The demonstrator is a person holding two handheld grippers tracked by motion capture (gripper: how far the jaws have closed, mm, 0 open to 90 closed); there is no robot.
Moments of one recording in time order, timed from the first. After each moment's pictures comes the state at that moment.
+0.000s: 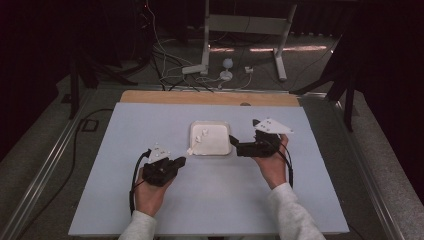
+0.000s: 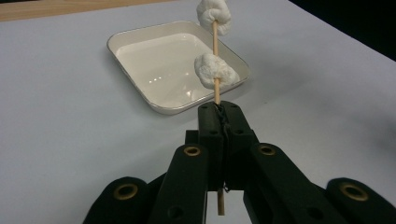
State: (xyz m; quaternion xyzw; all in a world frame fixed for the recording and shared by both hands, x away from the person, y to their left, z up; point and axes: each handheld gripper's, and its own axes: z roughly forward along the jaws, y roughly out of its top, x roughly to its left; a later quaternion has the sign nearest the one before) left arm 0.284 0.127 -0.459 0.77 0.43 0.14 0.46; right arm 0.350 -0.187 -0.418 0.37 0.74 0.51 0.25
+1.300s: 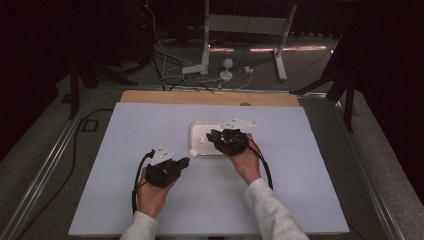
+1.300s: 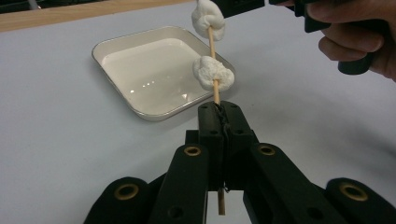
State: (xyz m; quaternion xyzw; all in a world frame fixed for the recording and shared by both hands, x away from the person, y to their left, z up) left arm 0.281 0.120 -0.455 0.77 0.41 0.15 0.46; right arm 0.370 -0.115 -0.440 0.34 0.80 0.47 0.17
